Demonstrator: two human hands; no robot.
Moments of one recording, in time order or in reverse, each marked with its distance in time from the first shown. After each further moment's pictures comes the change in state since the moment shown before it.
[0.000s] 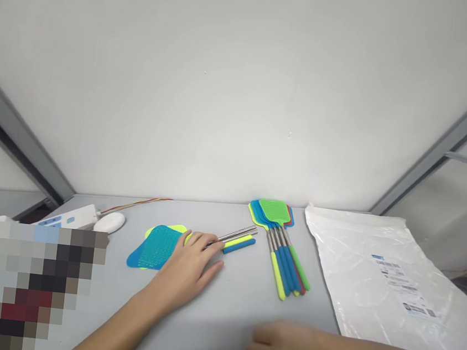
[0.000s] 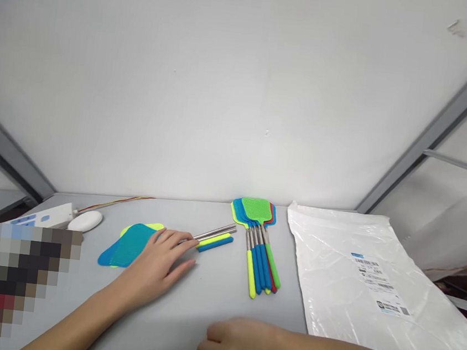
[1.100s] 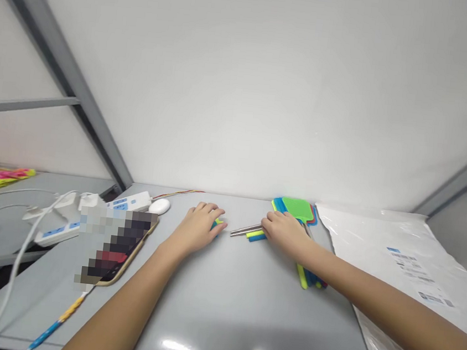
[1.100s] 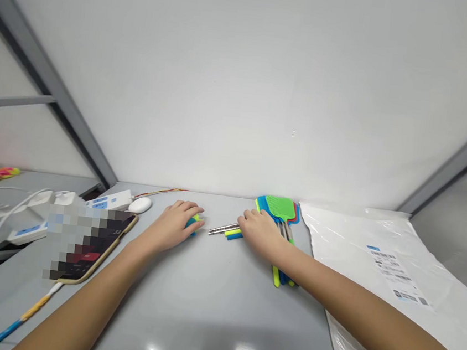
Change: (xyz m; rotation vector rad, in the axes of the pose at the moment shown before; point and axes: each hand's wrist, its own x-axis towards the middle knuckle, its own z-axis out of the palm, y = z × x) left_hand -0.014 -0.040 -0.035 0.084 -0.016 -0.199; right_hand 0.036 0.093 -0.015 -0.307 -0.337 0.778
